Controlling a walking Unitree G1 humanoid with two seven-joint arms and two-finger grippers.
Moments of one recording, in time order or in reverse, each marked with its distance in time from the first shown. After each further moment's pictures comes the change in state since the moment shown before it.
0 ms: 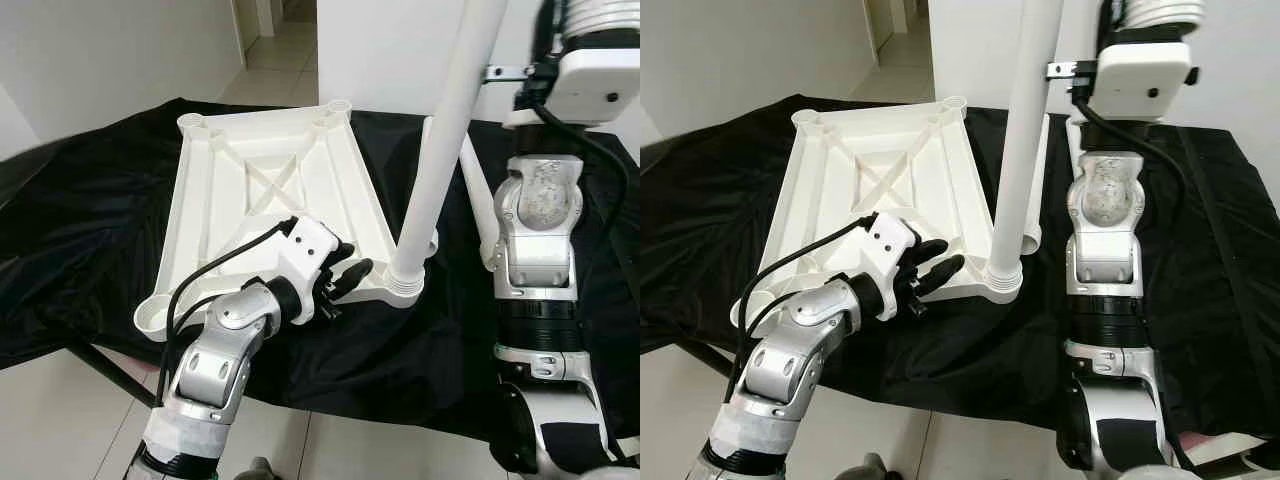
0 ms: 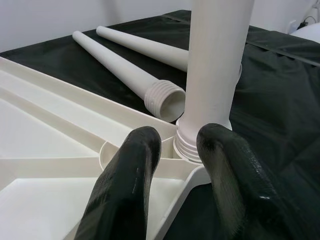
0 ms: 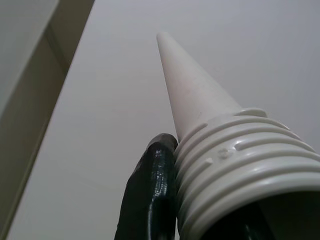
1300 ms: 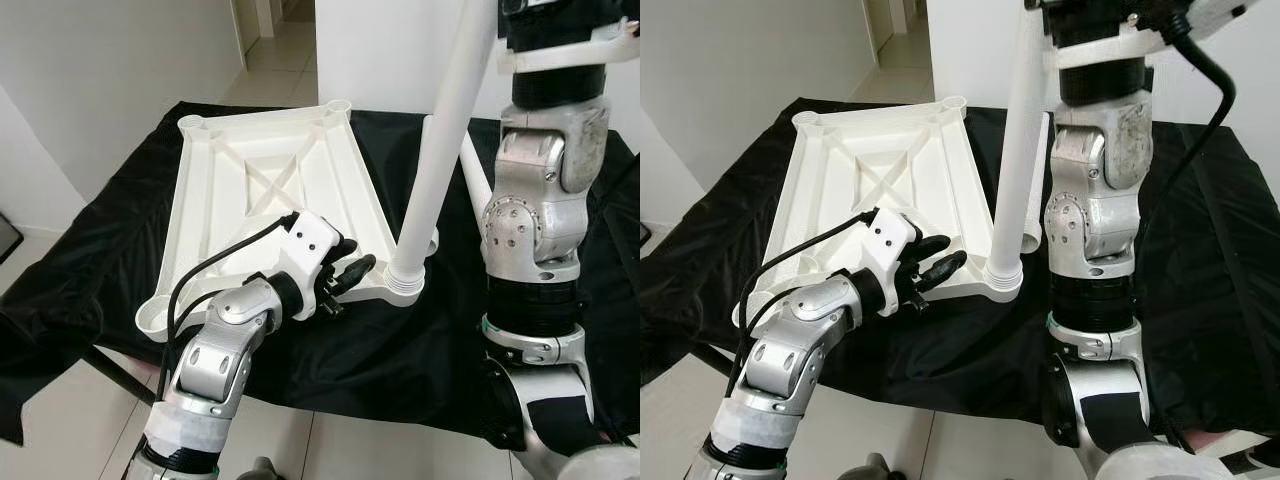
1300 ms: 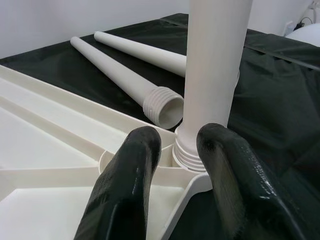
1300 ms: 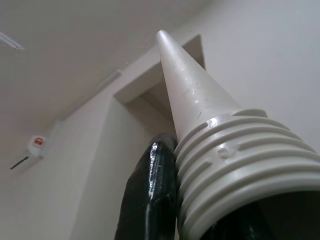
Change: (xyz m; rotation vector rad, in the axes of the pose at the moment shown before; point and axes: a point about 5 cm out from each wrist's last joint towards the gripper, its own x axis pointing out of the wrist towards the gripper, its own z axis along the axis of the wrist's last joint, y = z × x) left arm 0.003 0.003 0.006 0.008 -0.015 -0.011; right arm 0.035 0.024 0.085 0.772 -0.297 0.353
